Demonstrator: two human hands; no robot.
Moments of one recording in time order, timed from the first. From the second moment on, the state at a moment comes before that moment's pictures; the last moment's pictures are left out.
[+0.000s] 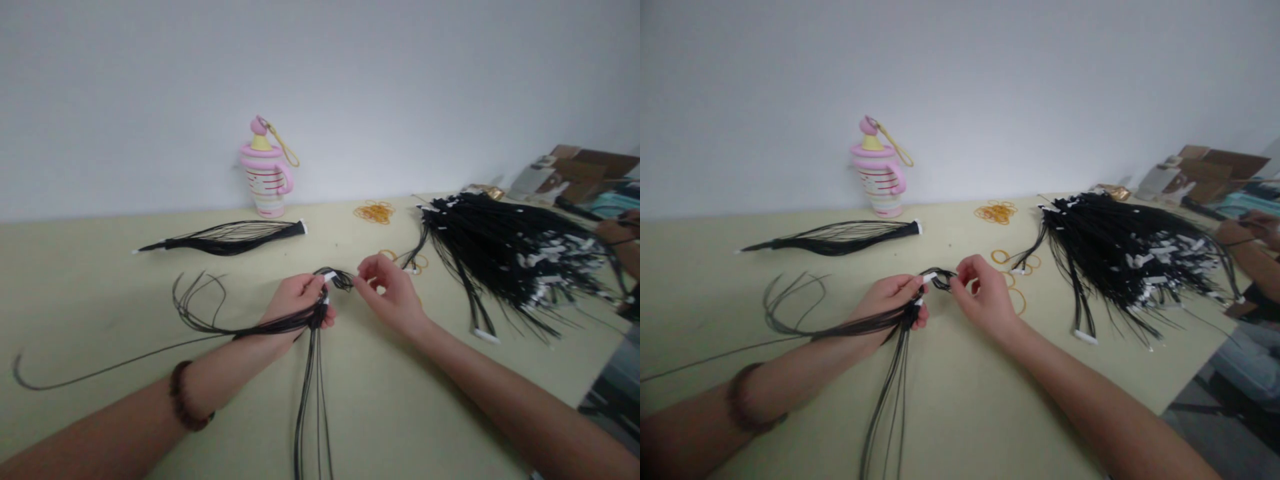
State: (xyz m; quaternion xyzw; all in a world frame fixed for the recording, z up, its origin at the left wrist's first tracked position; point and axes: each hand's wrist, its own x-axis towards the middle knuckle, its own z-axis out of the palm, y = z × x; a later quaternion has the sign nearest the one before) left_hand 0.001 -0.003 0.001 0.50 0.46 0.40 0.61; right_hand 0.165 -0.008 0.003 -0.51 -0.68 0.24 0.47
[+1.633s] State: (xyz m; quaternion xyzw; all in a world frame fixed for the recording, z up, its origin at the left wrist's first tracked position) left_hand -0.006 0.008 -0.002 0.36 0.41 0.44 0.71; right_hand 0.160 -0.019 0.000 -0.50 -0.76 0.30 0.29
